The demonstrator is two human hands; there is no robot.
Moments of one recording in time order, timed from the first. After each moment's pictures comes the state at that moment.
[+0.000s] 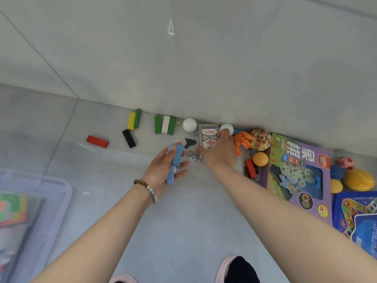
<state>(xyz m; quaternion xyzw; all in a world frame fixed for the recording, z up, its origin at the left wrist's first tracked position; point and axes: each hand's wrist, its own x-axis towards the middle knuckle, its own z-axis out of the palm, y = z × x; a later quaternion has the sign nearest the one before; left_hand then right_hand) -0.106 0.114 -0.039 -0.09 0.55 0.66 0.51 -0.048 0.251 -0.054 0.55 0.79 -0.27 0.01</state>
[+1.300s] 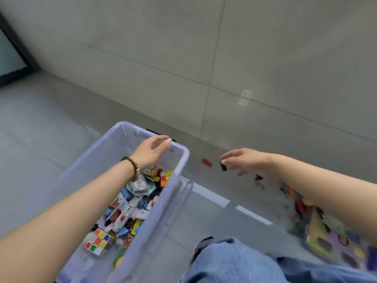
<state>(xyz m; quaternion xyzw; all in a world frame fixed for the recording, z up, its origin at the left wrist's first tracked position) -0.172 -0.211 0.236 0.08 0.83 0.51 0.23 -0.086 0.049 0.237 0.21 0.81 -0.47 0.28</state>
